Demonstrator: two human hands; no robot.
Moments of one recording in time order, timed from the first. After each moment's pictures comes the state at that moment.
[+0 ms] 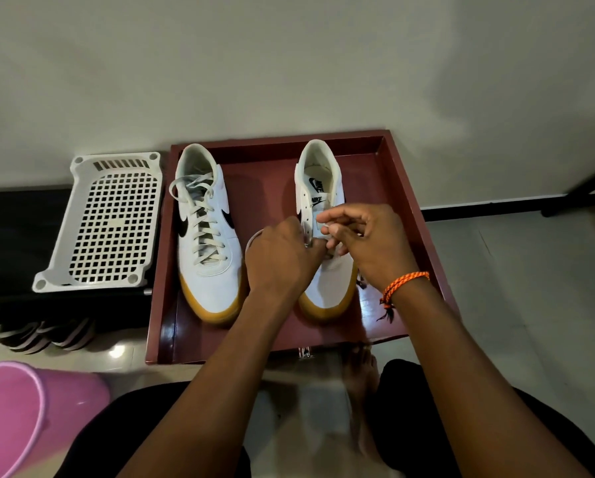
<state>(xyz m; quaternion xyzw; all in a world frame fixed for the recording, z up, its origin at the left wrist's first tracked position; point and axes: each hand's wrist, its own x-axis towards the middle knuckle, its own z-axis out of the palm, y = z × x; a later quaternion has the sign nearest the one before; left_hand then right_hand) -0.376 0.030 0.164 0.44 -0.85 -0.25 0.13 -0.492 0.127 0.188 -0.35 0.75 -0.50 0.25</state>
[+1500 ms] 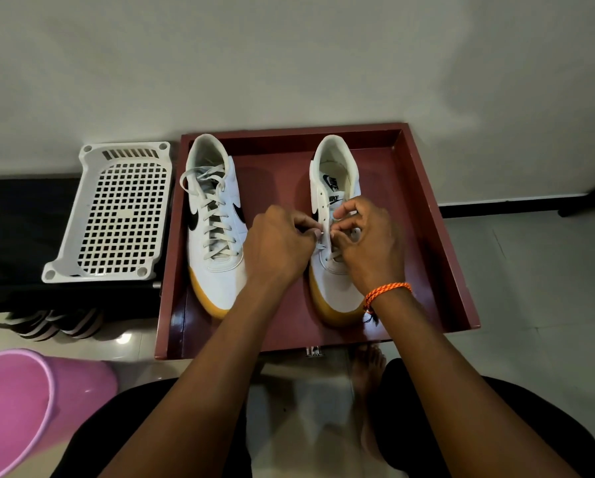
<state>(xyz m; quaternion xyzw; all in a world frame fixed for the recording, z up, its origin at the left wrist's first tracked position) -0.368 0.001 0.162 0.44 -0.80 -0.38 0.17 -0.472 0.108 0.155 -0.33 0.83 -0.43 0.10</state>
